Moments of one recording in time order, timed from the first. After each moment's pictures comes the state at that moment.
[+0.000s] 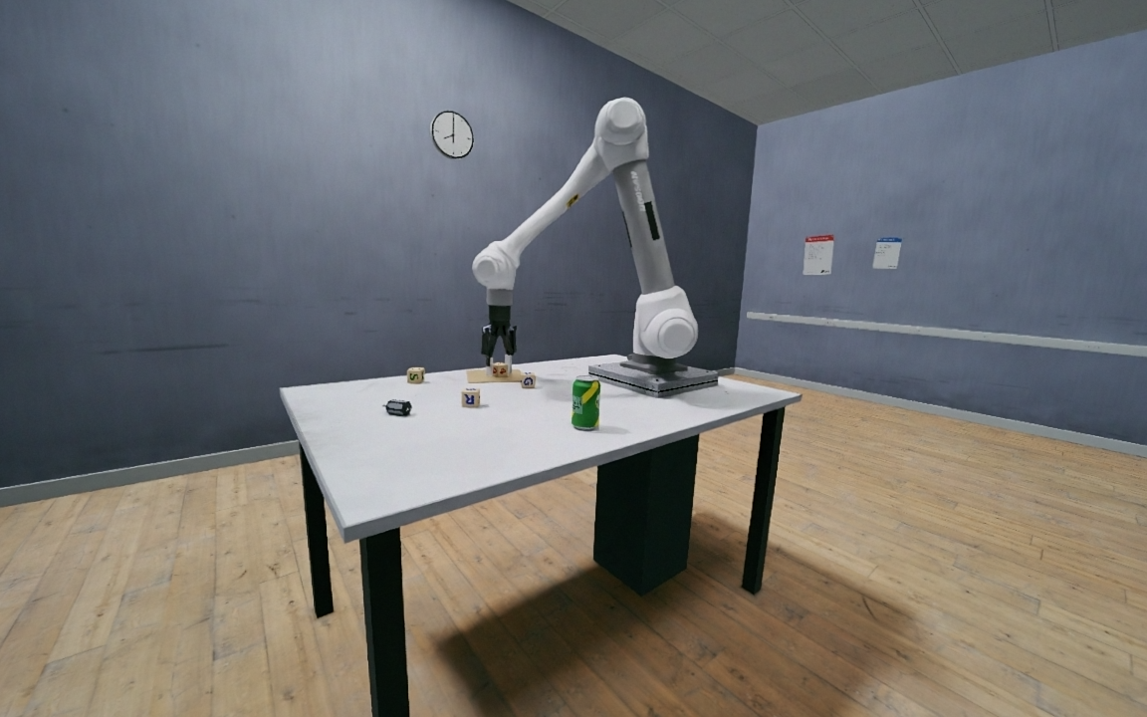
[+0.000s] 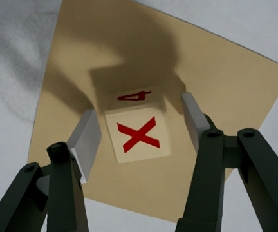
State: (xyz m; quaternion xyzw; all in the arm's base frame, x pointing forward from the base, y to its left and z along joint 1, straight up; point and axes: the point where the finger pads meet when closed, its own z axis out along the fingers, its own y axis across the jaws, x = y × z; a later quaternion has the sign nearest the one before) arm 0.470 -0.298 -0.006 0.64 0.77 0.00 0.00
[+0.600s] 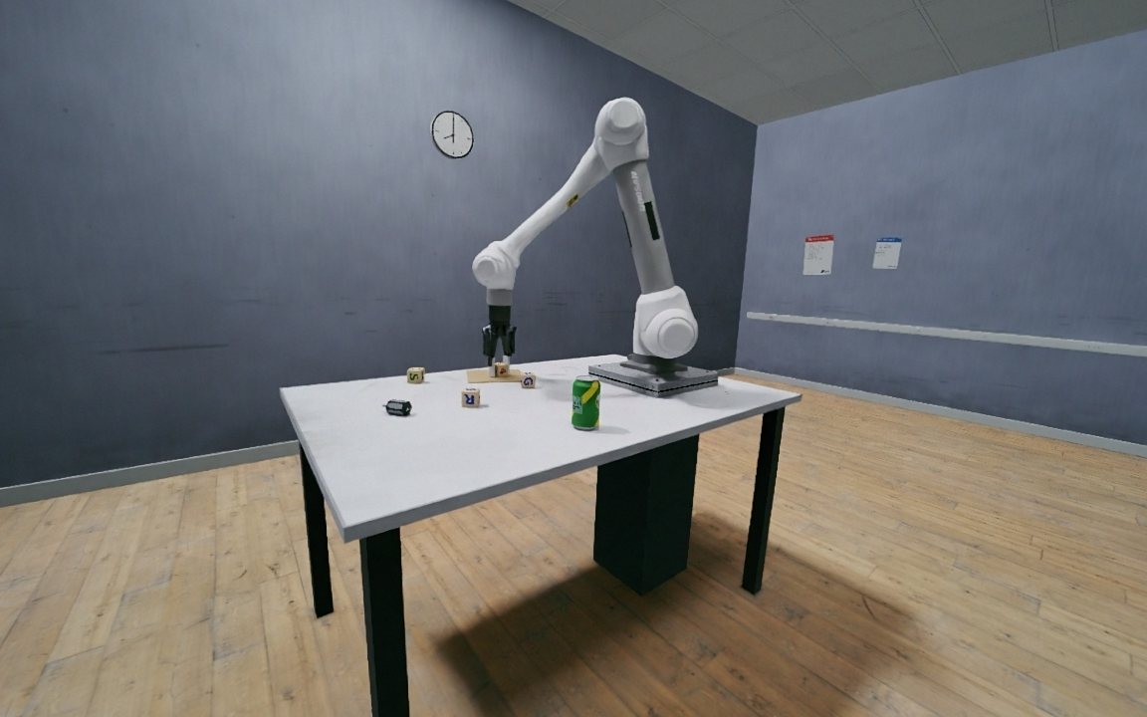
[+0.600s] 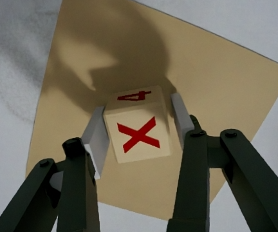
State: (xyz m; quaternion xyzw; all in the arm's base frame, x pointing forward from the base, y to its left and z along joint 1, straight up) arm 0.470 -0.298 -0.006 0.64 0.77 0.00 0.00
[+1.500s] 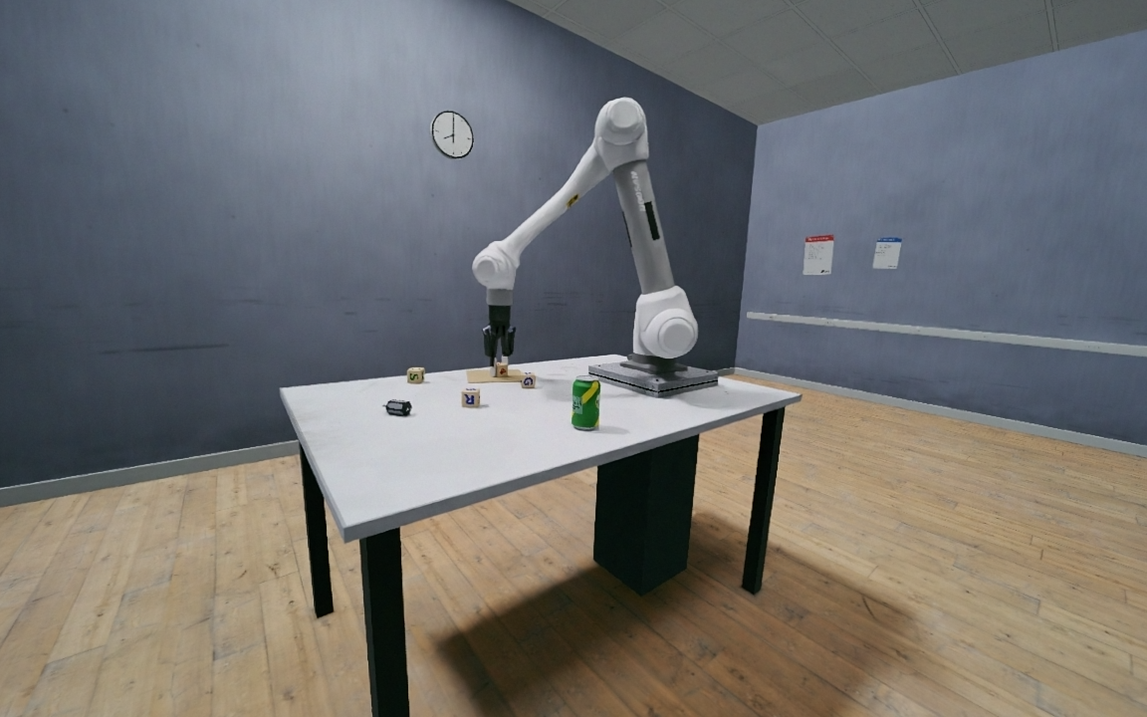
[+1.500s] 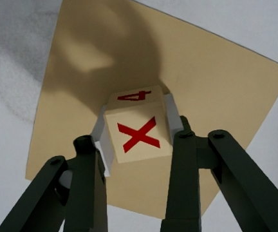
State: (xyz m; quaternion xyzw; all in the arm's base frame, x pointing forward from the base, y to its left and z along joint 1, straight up) arm 0.470 -0.298 -0.006 0.64 0.77 0.00 0.00
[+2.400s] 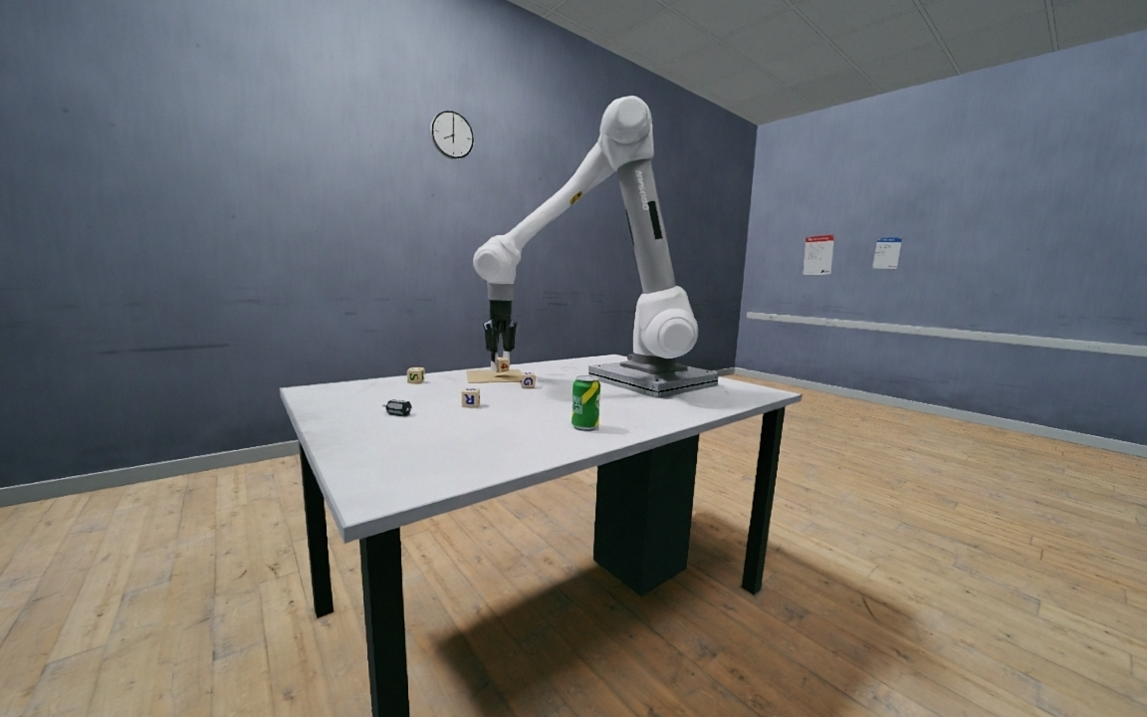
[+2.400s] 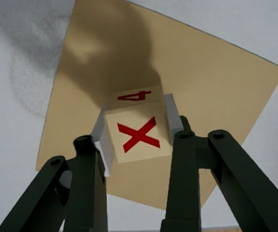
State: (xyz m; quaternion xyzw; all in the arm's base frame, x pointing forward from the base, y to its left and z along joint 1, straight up) arm 0.466 -0.296 0.012 0.64 0.77 0.00 0.00
